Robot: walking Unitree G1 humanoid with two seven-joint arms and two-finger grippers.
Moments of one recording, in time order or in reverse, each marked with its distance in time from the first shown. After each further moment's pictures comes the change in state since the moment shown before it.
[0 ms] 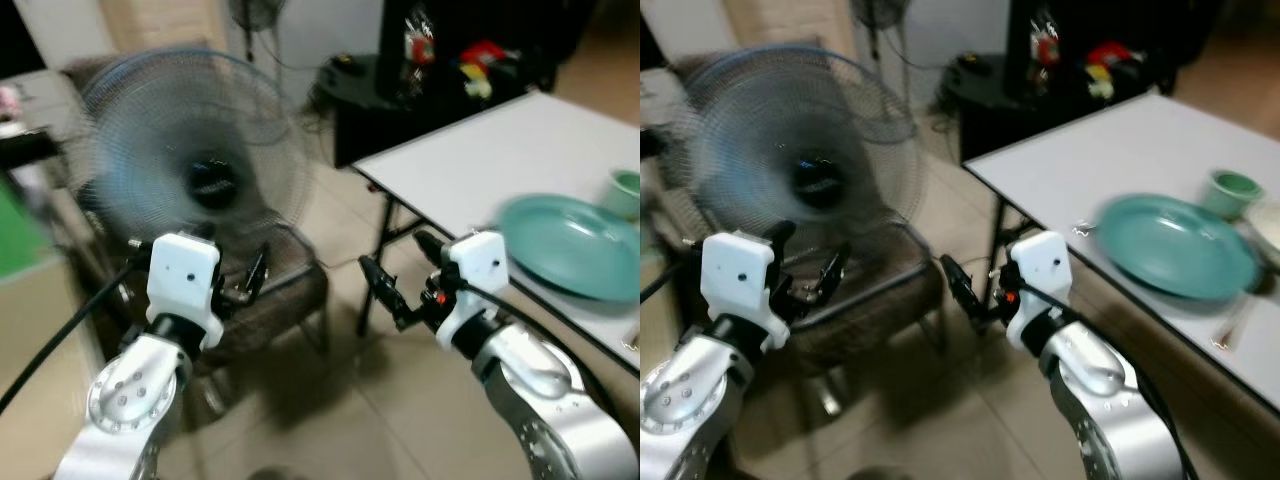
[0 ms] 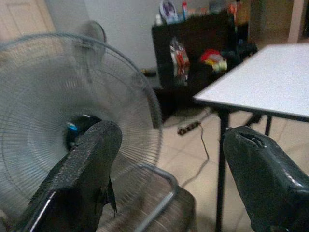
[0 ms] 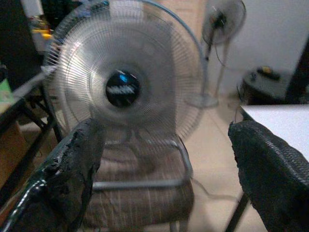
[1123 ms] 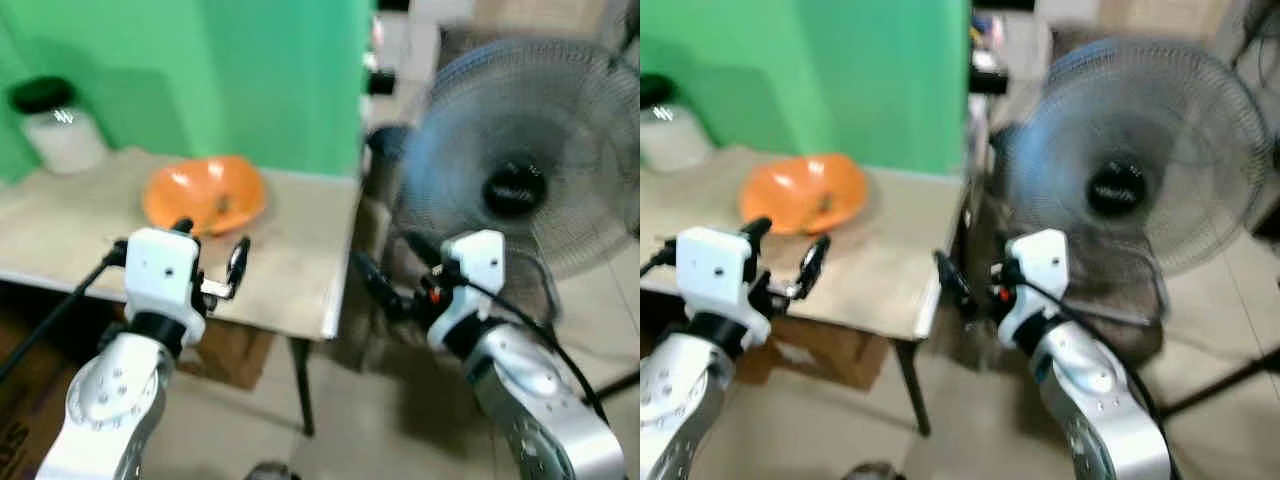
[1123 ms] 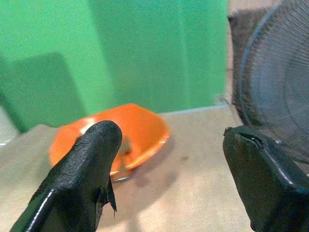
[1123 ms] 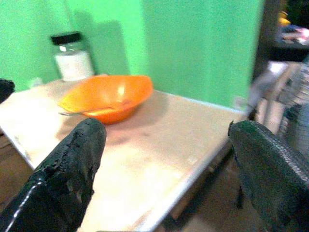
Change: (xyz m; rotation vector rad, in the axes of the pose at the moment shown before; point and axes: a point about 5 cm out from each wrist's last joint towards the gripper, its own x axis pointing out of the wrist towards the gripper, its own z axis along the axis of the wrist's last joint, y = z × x) left arm -0.005 0.013 -0.005 0.000 0.036 0.053; right arm 0.005 0.005 -0.007 0.115 -0.013 0.015
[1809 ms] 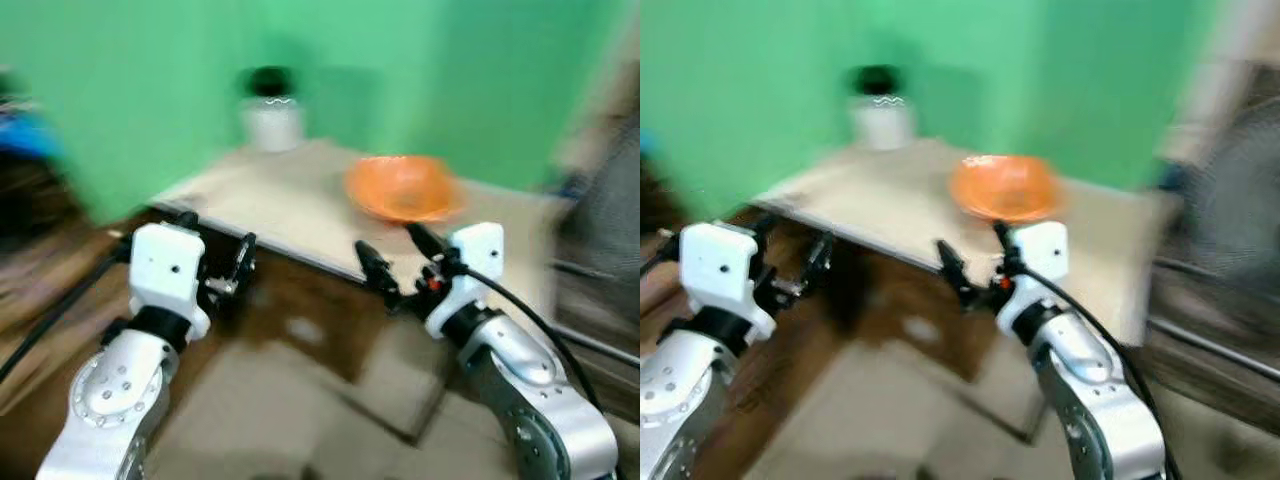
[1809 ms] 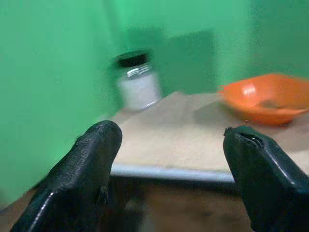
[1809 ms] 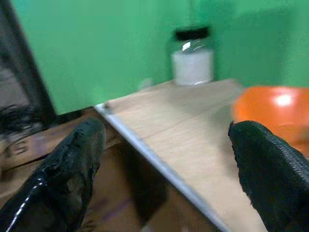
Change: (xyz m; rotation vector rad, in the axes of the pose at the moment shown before) left arm 0.001 0.000 0.002 0.019 -0.008 -0.002; right arm 0.008 -0.008 -0.001 0.040 0.000 -0.053
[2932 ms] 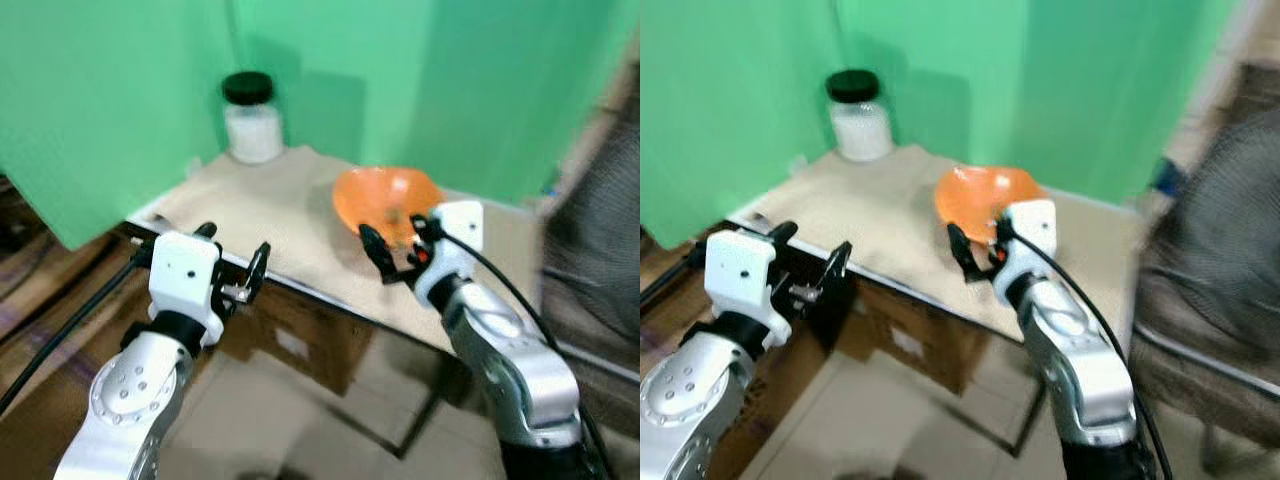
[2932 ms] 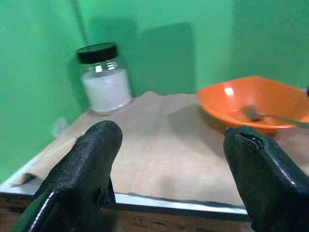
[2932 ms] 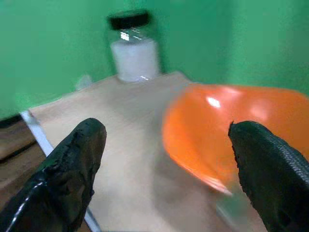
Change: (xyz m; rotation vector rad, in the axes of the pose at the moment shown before) left arm 0.004 -0.009 -0.011 -0.032 0.029 -0.044; right arm 0.044 -0.006 -0.001 -0.008 0.054 -0.054
